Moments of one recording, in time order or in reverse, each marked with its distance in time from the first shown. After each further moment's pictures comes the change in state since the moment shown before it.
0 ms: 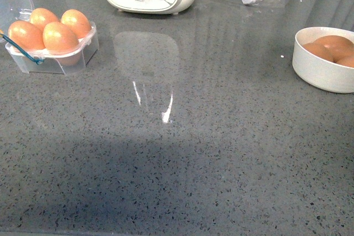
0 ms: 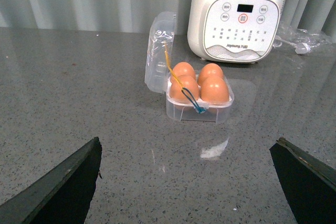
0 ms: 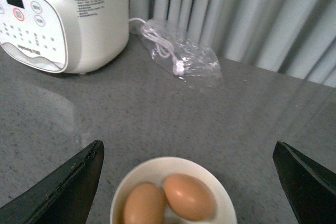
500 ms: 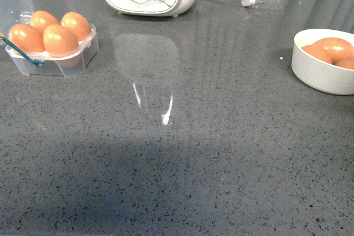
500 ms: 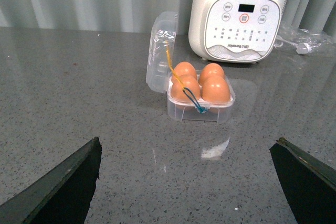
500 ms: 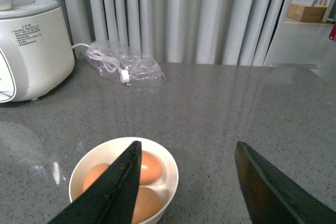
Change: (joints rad) left arm 0.000 0.000 0.000 0.000 0.000 0.000; right arm -0.083 -0.250 -0.278 0.153 0.121 0.148
